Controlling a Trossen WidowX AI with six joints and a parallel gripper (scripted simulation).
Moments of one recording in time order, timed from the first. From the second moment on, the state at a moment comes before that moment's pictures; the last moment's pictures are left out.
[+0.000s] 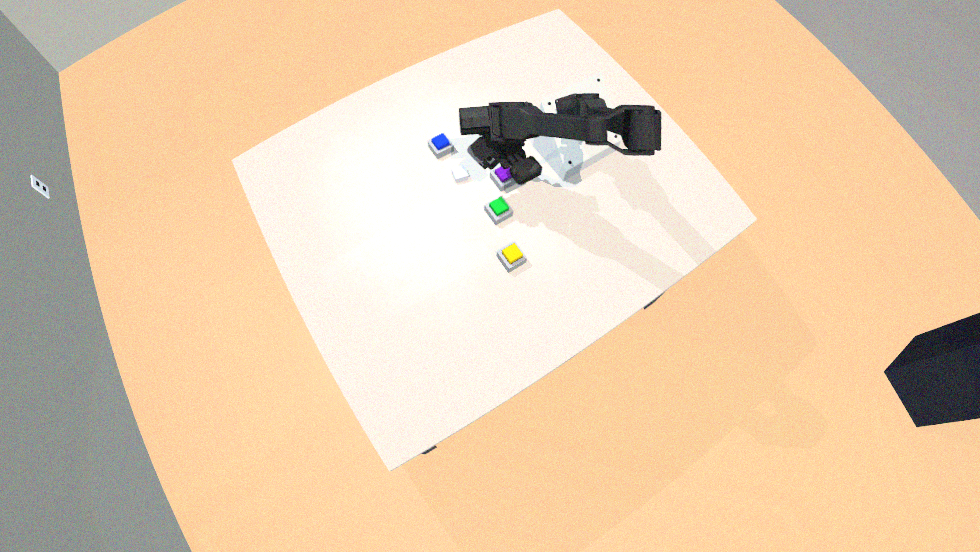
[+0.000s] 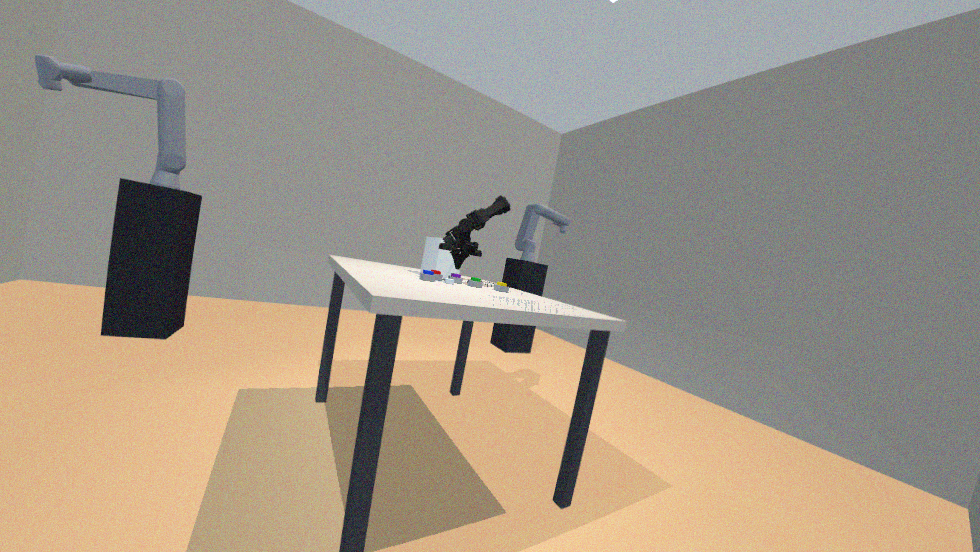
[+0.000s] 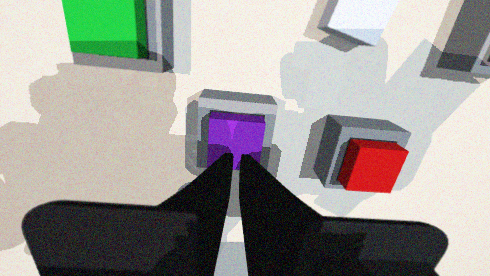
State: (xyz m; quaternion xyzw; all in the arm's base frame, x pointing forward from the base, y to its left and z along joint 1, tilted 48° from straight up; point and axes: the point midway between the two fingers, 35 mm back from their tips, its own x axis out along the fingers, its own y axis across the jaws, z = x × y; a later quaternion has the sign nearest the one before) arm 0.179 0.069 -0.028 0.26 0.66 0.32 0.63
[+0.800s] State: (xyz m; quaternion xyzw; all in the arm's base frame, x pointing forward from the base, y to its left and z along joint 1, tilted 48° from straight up) arm 0.179 -0.041 -0.047 0.26 0.67 0.31 0.63
